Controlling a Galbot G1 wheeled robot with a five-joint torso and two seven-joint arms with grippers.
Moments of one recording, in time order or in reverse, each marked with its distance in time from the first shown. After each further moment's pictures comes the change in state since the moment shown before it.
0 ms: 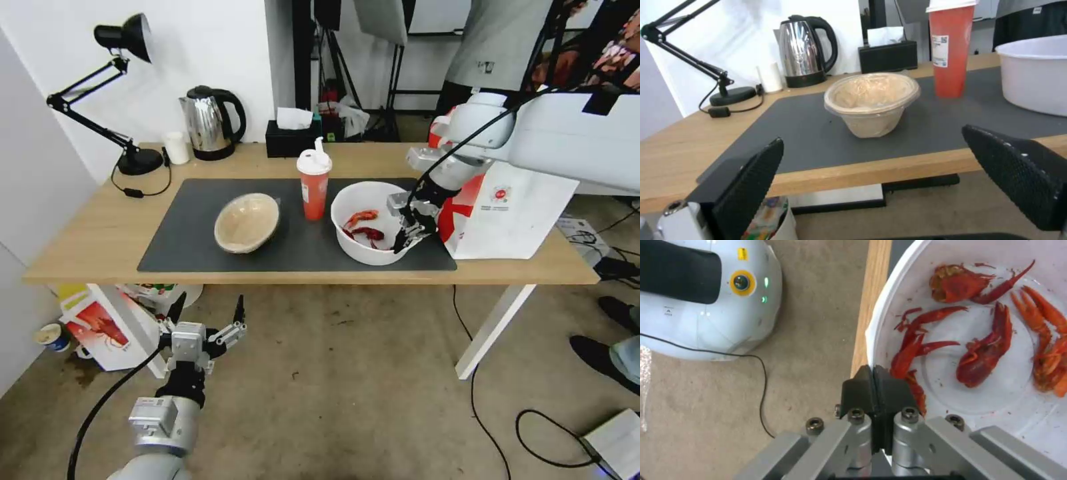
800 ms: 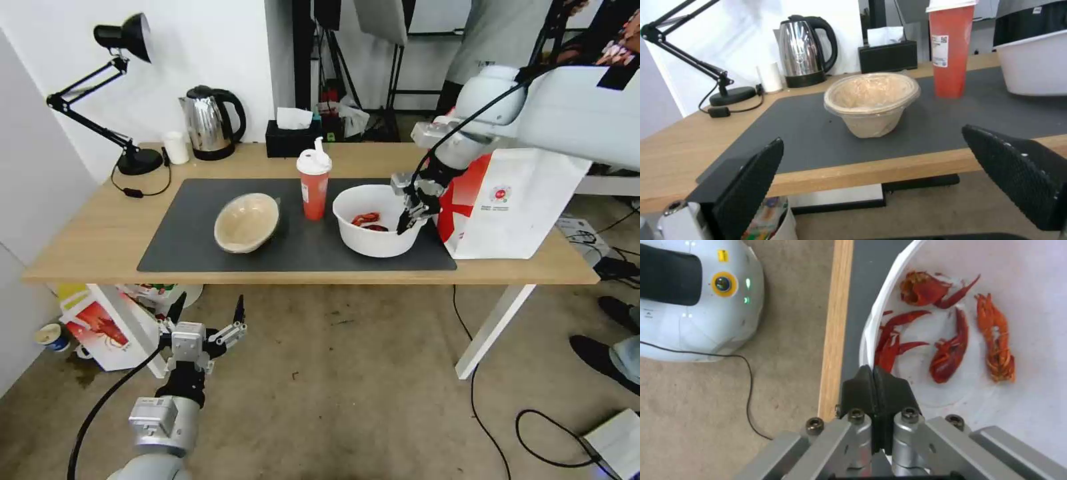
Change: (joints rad) left arm 0.000 0.000 0.000 0.000 0.000 0.000 0.000; right arm 0.061 -0.012 0.007 -0.053 0.008 -0.001 -0.022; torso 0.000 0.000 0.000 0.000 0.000
